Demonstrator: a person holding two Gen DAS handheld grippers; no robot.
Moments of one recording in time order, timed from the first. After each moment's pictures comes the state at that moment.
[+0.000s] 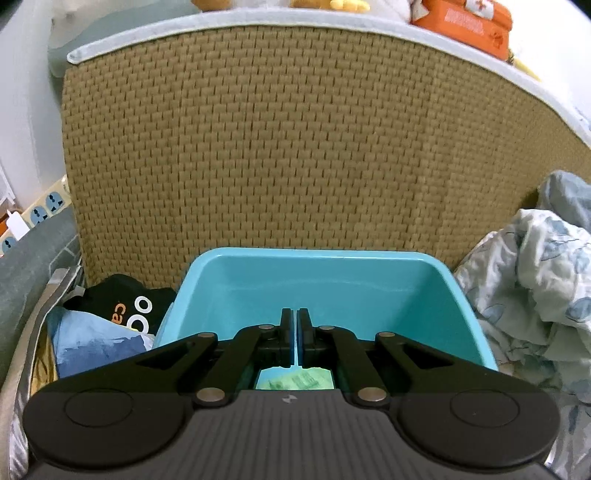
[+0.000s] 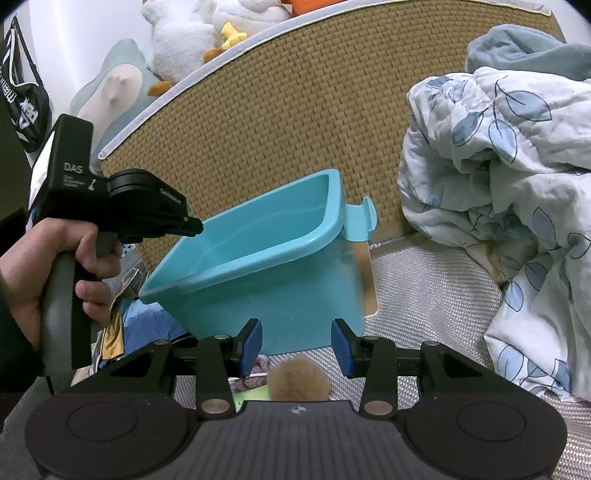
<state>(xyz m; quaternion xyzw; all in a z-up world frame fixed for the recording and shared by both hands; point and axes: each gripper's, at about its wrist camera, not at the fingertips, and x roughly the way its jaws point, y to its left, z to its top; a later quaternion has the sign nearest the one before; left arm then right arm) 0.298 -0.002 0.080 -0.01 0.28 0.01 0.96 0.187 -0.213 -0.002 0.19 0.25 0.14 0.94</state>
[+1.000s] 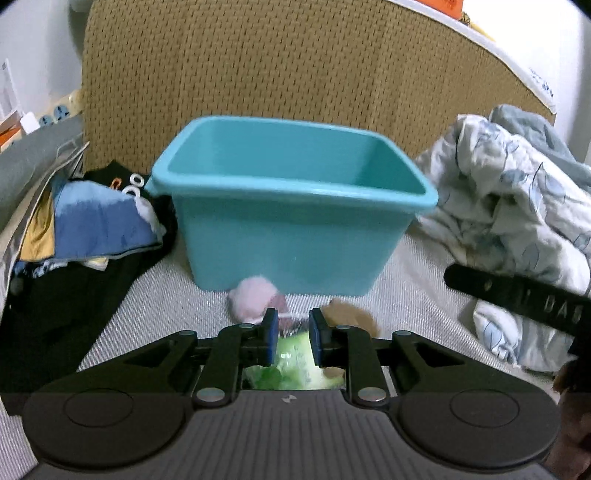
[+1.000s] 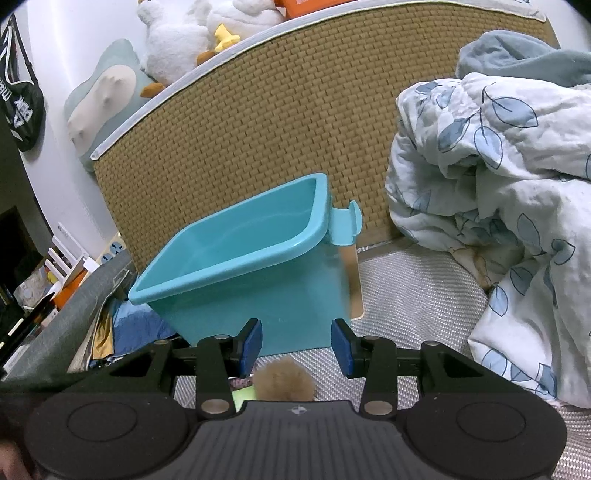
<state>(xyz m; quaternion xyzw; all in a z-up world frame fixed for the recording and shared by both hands) 0.170 -0.001 0.005 -0.04 0.34 -0.03 0.94 0.184 -0.219 -0.002 0.19 0.25 0.13 0.94</state>
